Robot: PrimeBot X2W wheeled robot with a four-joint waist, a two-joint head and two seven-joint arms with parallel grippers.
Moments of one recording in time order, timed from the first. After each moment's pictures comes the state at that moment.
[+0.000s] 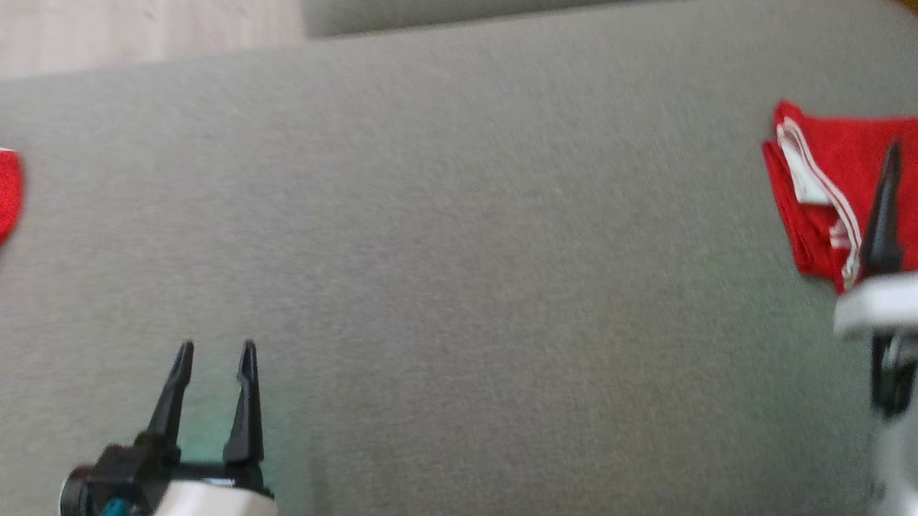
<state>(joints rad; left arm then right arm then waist) 0.04 0.06 -0.03 0.20 -0.18 -0.11 -0.26 -0.38 -0.09 -0.30 0.33 -0.18 0.12 -0.23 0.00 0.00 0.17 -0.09</state>
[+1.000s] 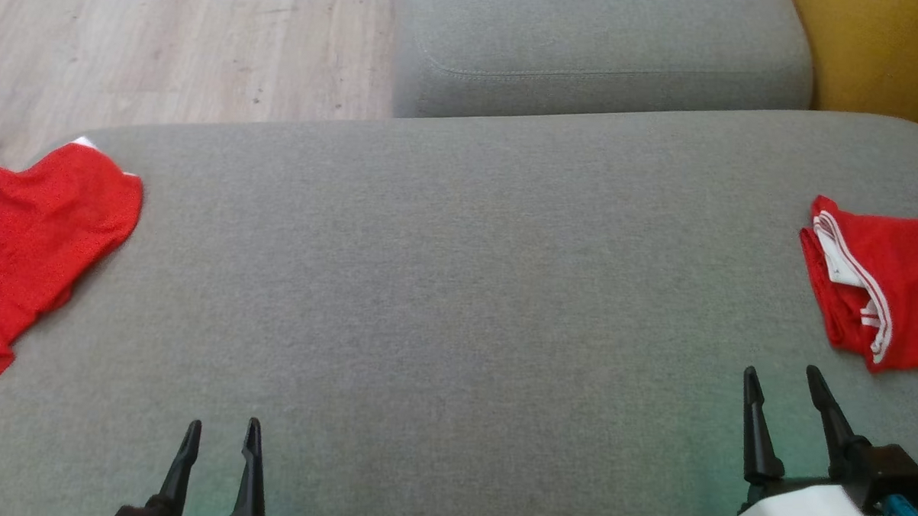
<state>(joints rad) 0.16 0.05 -0.03 0.27 -0.17 -0.12 -0.26 0.12 -0.04 -0.07 0.22 0.03 0.12 -0.25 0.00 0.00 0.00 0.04</state>
